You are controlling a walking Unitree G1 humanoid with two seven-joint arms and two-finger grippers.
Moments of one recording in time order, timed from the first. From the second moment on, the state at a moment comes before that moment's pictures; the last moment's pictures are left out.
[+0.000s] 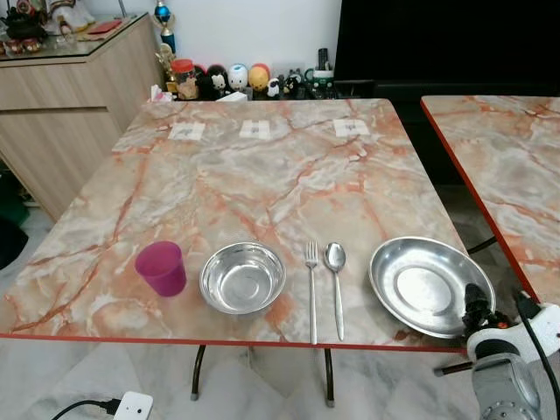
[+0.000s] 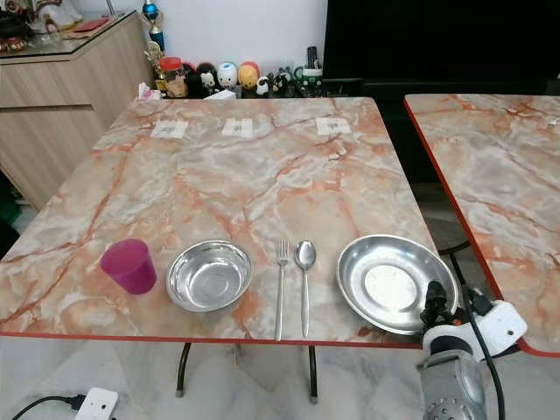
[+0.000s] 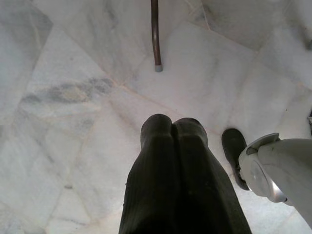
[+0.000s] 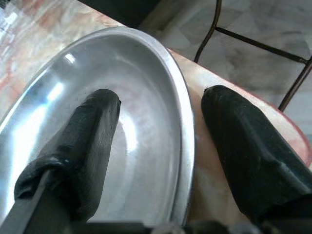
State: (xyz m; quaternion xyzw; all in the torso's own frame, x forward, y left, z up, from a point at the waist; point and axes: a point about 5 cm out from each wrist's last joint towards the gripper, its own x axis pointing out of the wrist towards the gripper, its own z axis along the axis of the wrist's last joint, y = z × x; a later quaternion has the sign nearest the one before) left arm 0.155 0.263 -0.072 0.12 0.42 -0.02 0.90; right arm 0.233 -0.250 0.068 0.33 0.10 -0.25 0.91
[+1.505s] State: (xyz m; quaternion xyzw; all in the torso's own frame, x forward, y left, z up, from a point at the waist) left arm 0.164 0.258 -0.069 0.14 0.41 -0.04 0.90; right arm 0.244 -0.232 0.073 0.24 0.08 -0.26 0.93
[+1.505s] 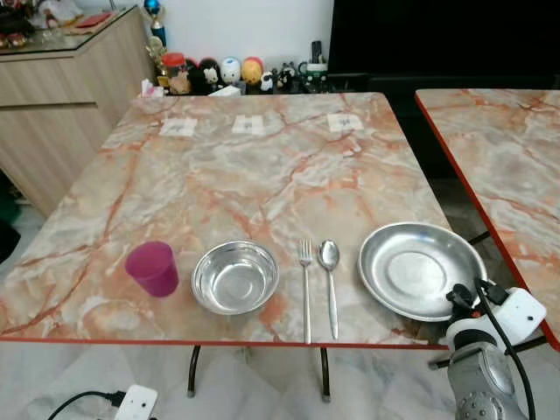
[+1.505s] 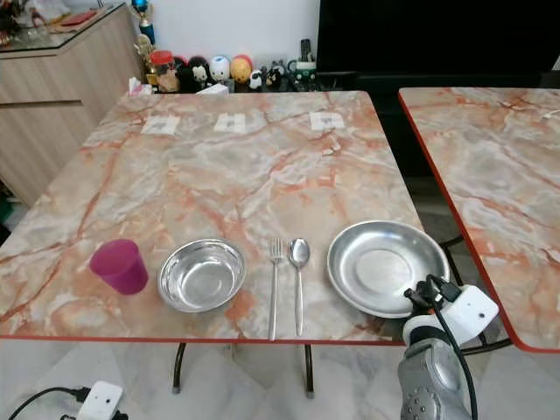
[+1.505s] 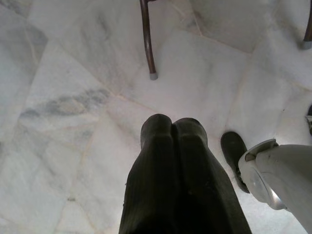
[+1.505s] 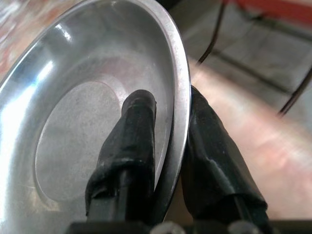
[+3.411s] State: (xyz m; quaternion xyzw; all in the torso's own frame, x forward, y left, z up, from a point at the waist) left arm 0.160 0.273 -0.067 0.16 0.41 0.01 0.90; right arm 0.282 -0.169 0.141 0.19 -0.05 0.15 0.97
